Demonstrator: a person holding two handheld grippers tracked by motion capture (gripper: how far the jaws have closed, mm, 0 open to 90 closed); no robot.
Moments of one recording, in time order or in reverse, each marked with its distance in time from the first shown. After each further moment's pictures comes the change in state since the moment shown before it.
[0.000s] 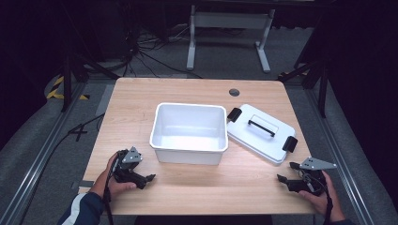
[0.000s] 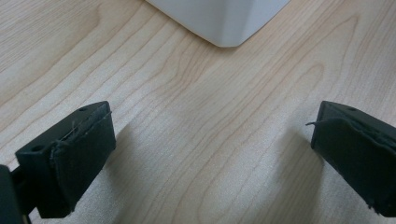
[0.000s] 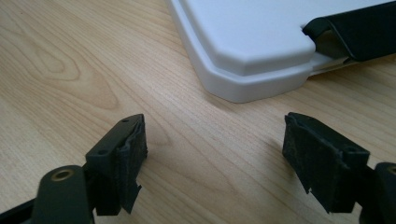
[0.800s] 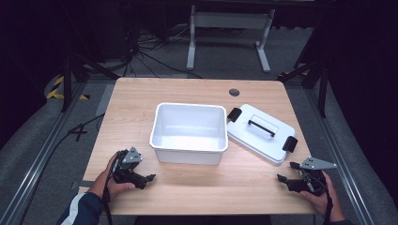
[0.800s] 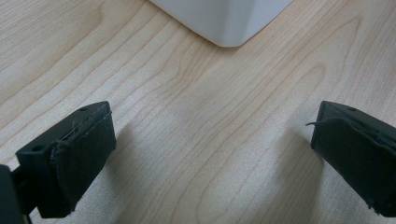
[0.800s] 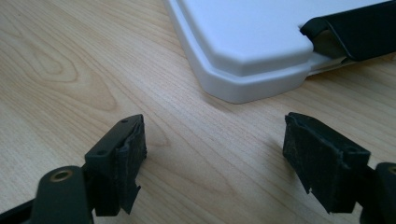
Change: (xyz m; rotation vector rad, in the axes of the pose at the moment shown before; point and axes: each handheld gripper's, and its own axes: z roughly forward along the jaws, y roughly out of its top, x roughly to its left) left arm -0.001 0.000 0.000 -0.001 0.009 -0.010; right arm -0.001 0.000 0.000 0.003 -0.005 0.000
